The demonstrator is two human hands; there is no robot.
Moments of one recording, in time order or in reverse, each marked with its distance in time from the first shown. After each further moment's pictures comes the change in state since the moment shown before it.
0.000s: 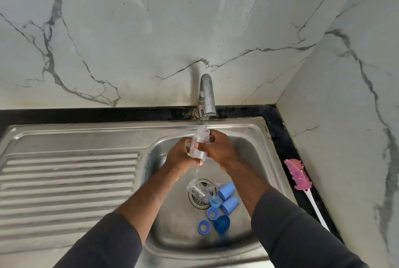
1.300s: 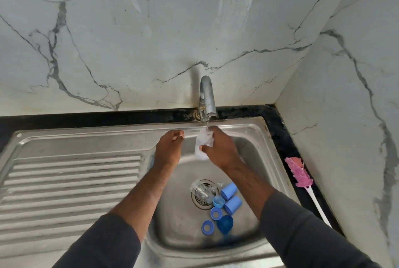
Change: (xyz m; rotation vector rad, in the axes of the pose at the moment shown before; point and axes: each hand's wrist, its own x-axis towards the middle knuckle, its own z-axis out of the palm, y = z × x) left_hand 0.009 0.003 -0.023 -0.021 0.385 0.074; right_hand -0.015 0.003 -0.003 -0.362 0.149 -0.316
